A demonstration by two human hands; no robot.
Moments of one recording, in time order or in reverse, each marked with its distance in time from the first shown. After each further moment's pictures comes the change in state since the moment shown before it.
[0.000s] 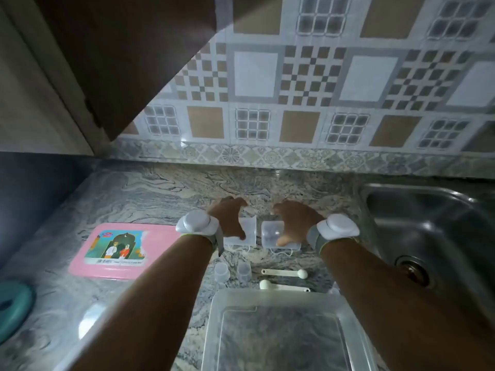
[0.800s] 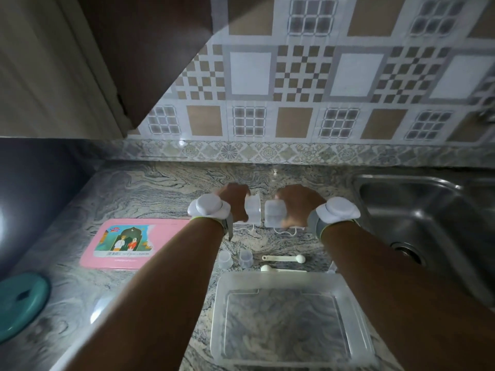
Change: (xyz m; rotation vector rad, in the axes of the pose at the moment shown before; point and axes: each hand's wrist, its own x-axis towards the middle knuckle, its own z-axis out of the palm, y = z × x) left_hand -0.036 0.034 -0.032 0.144 0.080 0.023; right_hand -0.042 -0.021 -0.025 -0.060 0.199 0.050
